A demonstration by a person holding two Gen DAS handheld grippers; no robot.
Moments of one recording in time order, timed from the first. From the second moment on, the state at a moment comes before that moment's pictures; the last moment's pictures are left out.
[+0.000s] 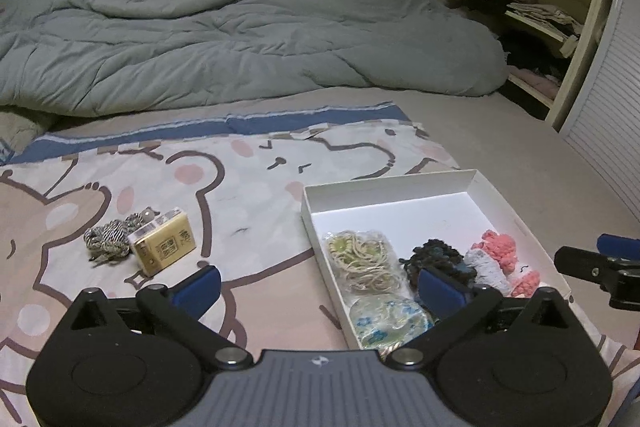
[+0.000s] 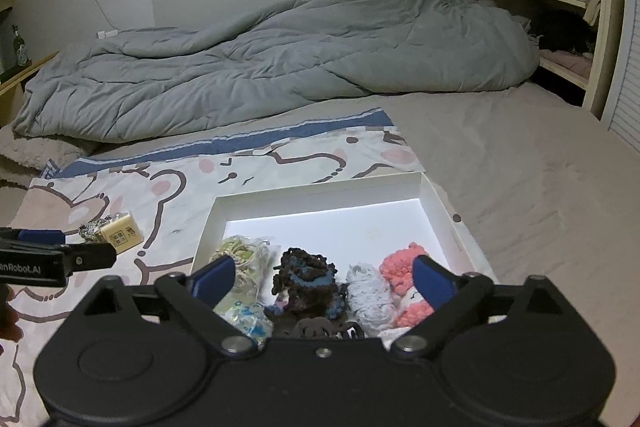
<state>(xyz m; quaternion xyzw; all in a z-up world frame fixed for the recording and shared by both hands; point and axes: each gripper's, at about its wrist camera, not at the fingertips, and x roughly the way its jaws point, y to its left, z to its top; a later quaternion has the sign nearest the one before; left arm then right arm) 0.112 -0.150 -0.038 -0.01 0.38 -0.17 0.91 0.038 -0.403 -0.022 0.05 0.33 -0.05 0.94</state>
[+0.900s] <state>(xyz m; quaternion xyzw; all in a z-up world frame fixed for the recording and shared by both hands) 0.131 -0.056 -0.036 -0.01 0.36 -0.10 0.93 0.071 -0.363 -0.037 0.07 0.33 -0.04 0.94</state>
